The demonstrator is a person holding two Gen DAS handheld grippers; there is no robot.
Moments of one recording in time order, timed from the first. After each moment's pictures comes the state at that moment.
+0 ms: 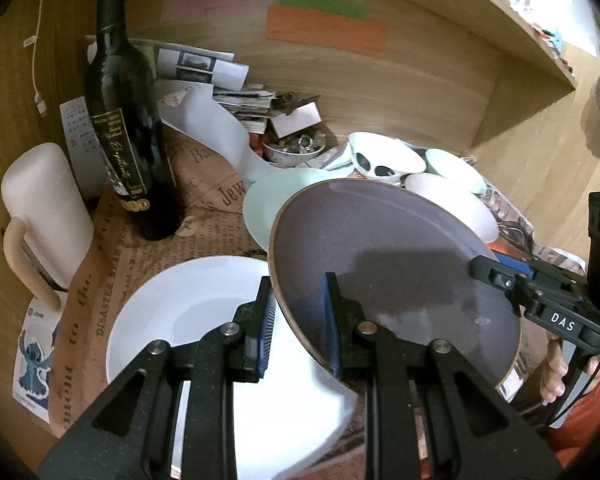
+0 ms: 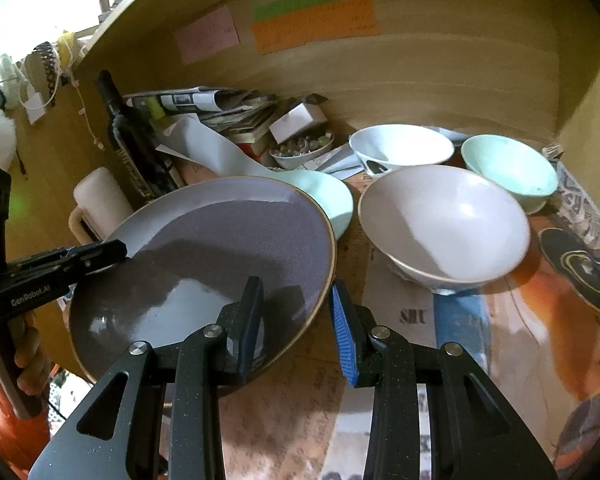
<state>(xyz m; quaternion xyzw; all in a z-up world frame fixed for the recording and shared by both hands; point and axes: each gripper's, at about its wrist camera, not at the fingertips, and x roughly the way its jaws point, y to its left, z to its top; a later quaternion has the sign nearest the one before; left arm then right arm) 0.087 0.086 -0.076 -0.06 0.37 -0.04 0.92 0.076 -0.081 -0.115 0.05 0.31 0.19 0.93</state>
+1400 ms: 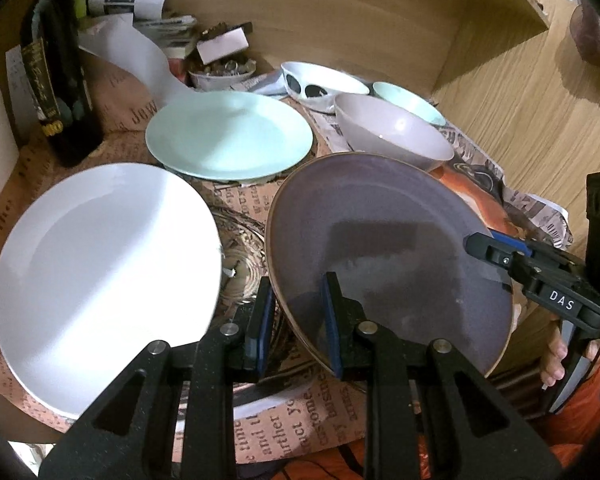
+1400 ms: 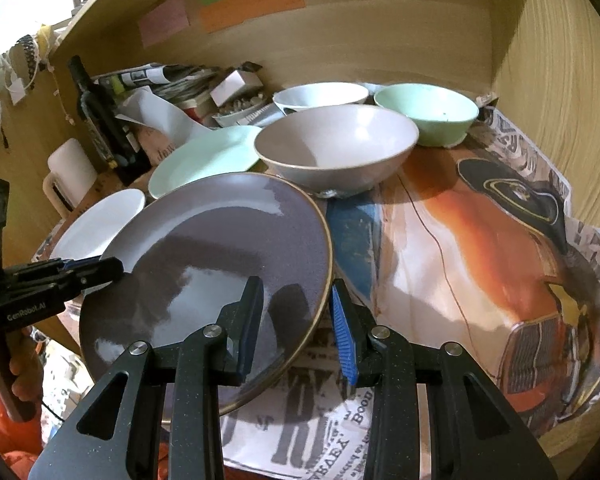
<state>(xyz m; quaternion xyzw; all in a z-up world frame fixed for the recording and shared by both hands) 0.072 0.002 -0.136 -0.08 0.43 -0.09 0.89 0.036 -0.153 -0.152 0.05 0.35 0.14 0.93</state>
